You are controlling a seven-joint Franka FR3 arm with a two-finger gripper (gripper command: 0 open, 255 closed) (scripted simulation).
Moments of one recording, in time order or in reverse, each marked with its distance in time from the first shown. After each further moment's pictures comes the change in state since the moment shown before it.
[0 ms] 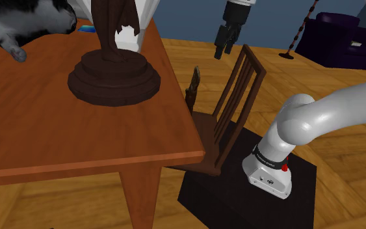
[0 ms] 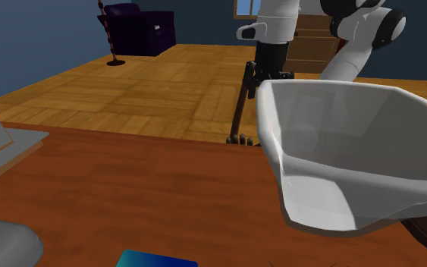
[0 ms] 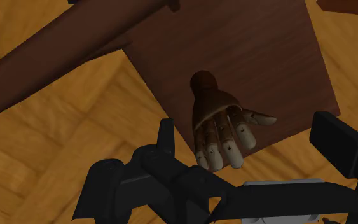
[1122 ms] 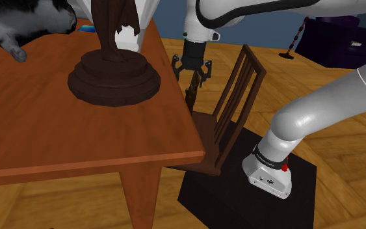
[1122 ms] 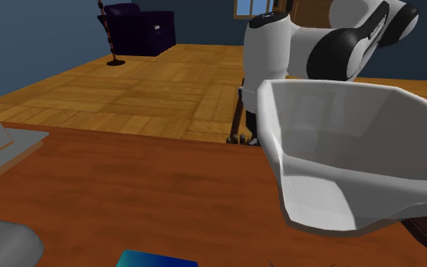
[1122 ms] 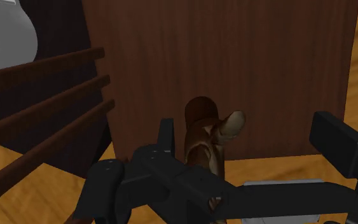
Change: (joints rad) arm -0.266 0.271 0.383 -0.051 0.225 0.264 1.142
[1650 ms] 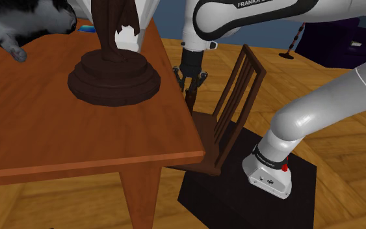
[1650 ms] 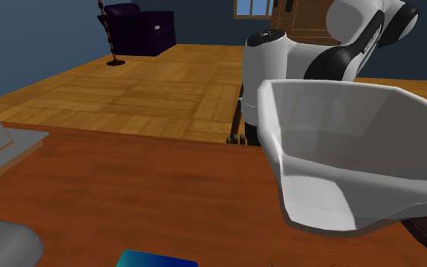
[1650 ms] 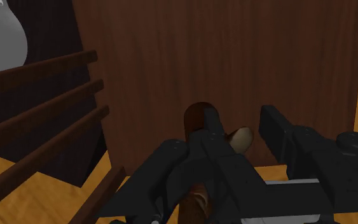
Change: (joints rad) arm 0.000 0.021 0.018 -0.056 0.008 0.078 0.007
